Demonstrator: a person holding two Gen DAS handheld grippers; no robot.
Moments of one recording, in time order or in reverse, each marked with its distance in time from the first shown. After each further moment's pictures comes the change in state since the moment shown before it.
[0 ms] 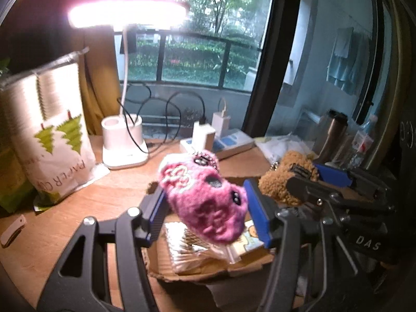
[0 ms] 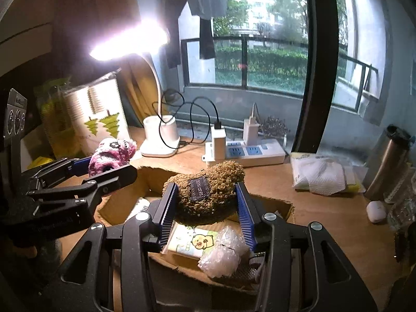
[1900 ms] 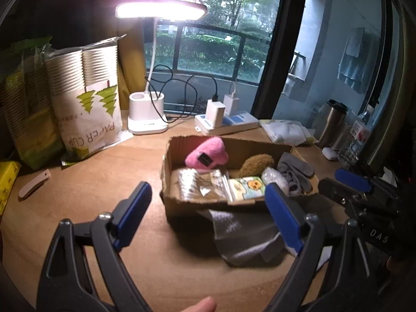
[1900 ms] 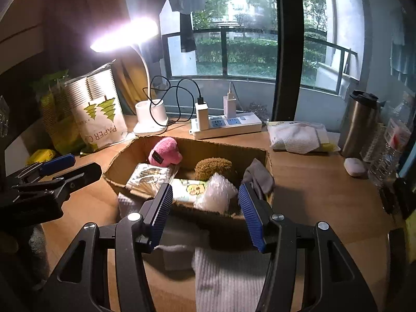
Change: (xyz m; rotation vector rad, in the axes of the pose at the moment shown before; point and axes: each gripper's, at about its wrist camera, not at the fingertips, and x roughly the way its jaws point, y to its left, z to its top) left arm -0.078 -0.006 -0.048 -0.055 0.031 0.070; right arm -0.071 0.012 -0.053 0.073 0.021 -0.095
